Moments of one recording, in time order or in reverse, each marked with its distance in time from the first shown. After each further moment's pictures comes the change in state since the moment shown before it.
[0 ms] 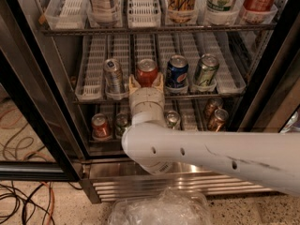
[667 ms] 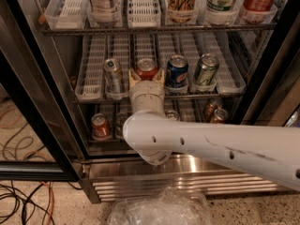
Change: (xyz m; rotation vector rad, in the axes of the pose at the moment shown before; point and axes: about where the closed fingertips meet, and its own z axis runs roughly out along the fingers) arm -0.007 -0.002 0.020 0.004 -0.002 0.065
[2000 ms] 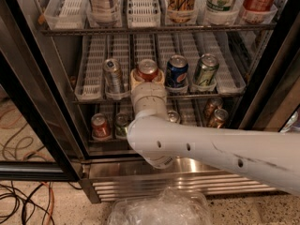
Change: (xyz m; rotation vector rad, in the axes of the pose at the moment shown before) arm -0.005 -0.001 -0.011 -0.034 -0.004 0.042
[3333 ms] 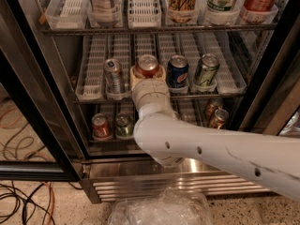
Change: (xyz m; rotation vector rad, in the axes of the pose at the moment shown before) arm -0.020 0.007 -0.012 -0.076 -0.001 -0.012
